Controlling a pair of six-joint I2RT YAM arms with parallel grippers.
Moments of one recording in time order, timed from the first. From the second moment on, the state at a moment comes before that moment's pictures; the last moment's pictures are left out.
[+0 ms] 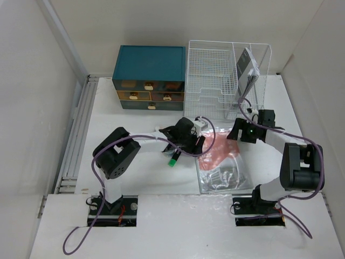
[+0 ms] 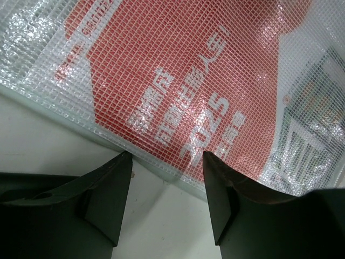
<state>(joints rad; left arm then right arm) -0.86 1.84 1.02 0.03 0.28 -0.23 -0.09 1.48 0.72 -0.21 -0.46 0.13</state>
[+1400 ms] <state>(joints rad) -0.85 1.92 1.16 -0.08 0.37 -0.24 -0.12 1.50 0.73 -0.21 -0.68 0.06</state>
